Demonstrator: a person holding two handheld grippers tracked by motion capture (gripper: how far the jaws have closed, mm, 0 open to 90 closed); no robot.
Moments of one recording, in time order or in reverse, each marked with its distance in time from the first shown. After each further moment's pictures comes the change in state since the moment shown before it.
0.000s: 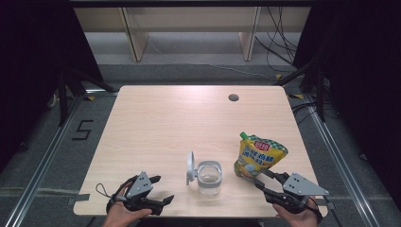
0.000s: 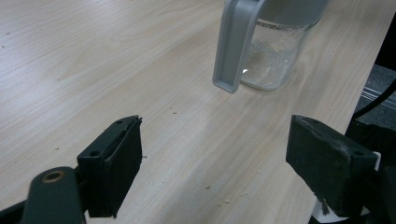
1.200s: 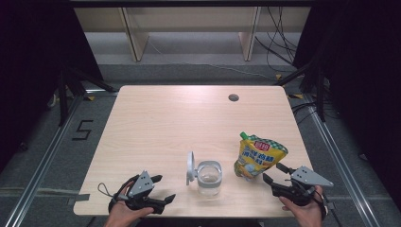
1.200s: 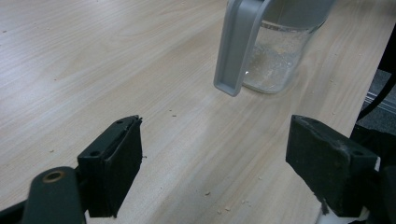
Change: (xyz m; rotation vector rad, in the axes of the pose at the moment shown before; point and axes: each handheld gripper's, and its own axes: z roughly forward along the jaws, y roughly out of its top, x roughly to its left) left arm 0.000 0.000 0.005 0.003 0.009 -0.003; right arm -0.036 -0.025 0.005 0.090 -0.124 0.161
